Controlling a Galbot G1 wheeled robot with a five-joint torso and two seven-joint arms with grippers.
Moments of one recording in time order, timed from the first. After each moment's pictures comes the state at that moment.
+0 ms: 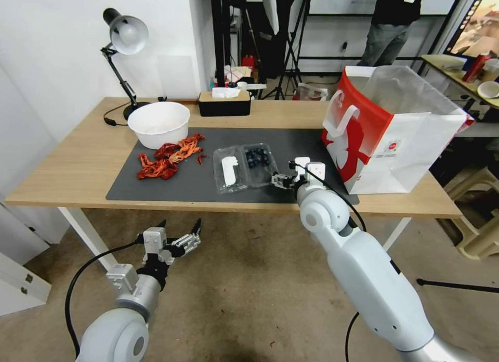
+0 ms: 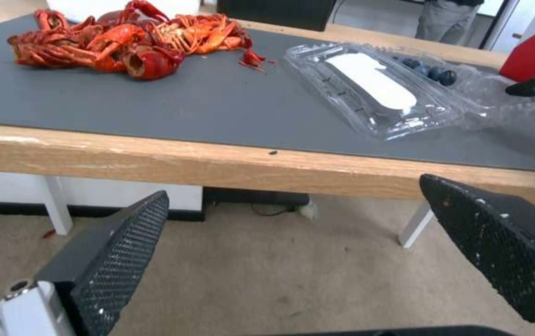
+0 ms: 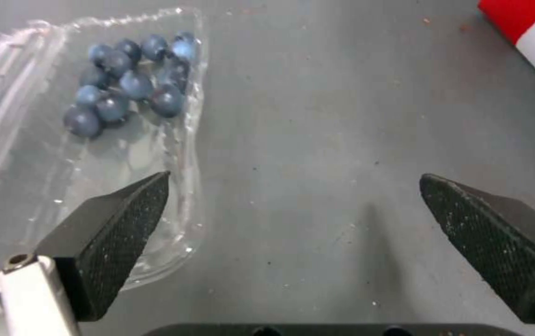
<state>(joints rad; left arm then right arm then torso) 1.62 -1.28 -0.51 -2.17 -0.48 0.22 -0.05 -0.79 1.24 0.07 1.83 0.75 -0.74 0.62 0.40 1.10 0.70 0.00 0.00</state>
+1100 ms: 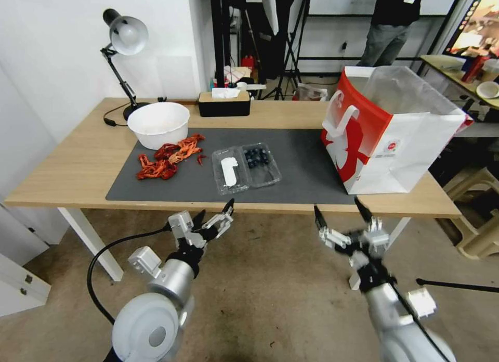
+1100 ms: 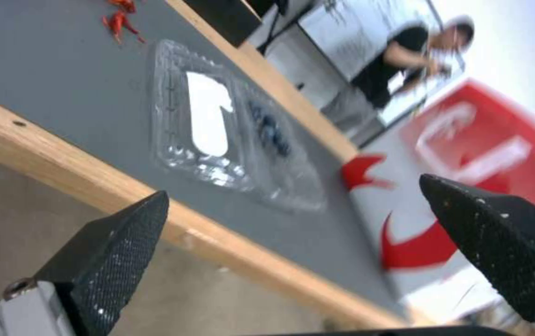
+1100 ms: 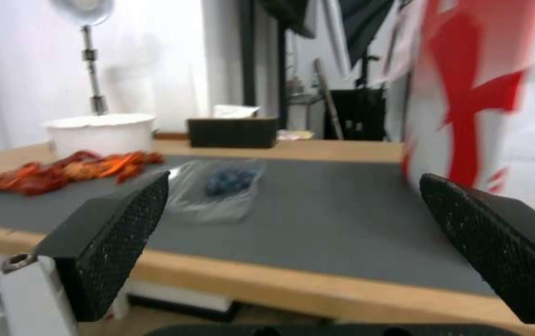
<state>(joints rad) 1.50 -1.31 -0.27 -2.32 -1.05 0.19 -0.35 -1.76 1.30 0.50 2.19 0.23 0.25 -0.10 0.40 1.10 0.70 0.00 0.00</state>
